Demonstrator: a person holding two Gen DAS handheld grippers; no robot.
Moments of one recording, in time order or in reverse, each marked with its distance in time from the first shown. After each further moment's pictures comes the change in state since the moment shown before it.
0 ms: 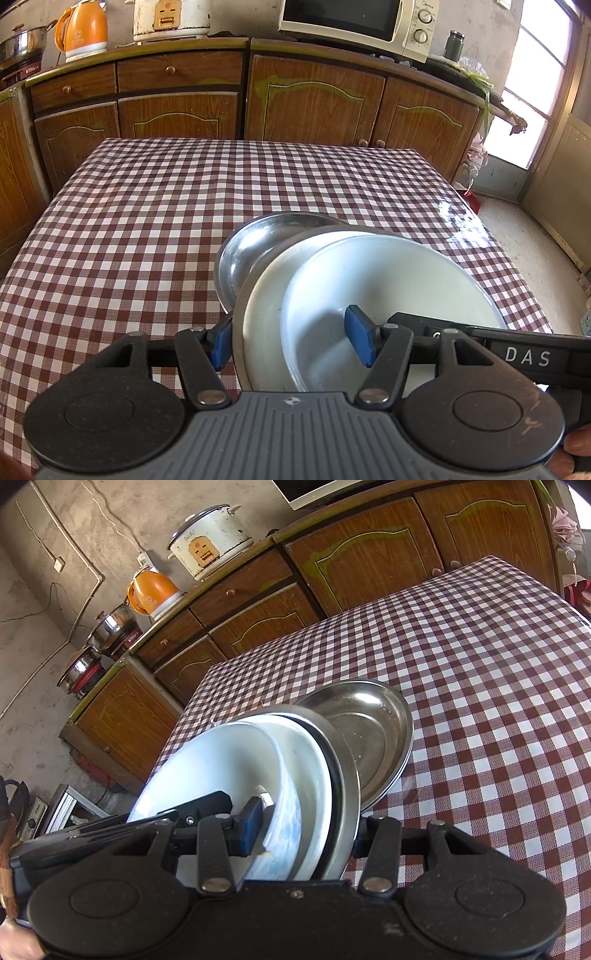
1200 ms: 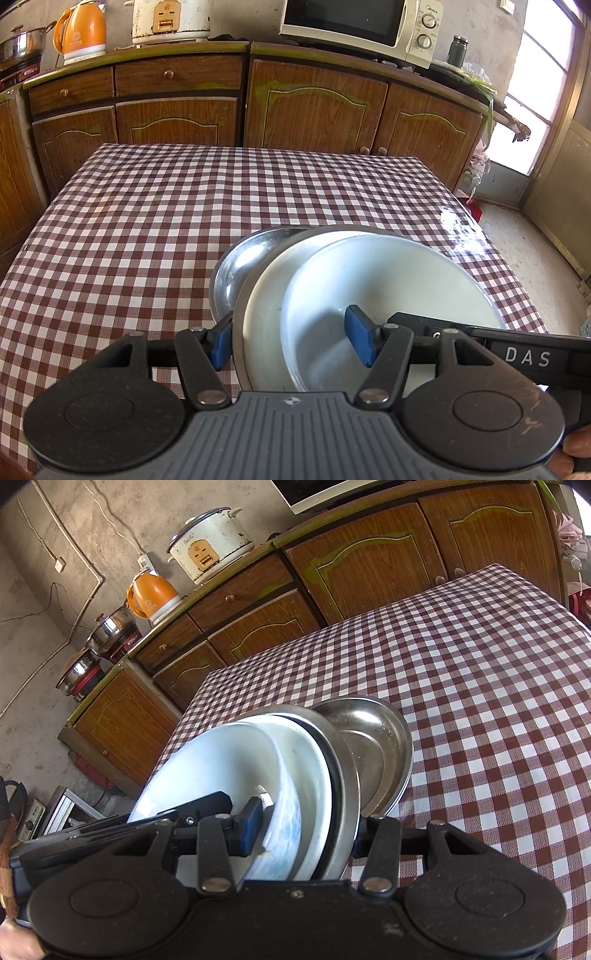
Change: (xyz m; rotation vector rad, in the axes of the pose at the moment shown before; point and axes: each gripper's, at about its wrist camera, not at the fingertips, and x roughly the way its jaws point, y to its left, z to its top) left arm 0.014 -0.001 0.018 -0.007 -0.009 0.000; right arm 0.004 -0.005 0.012 -0.003 -0.006 -0.002
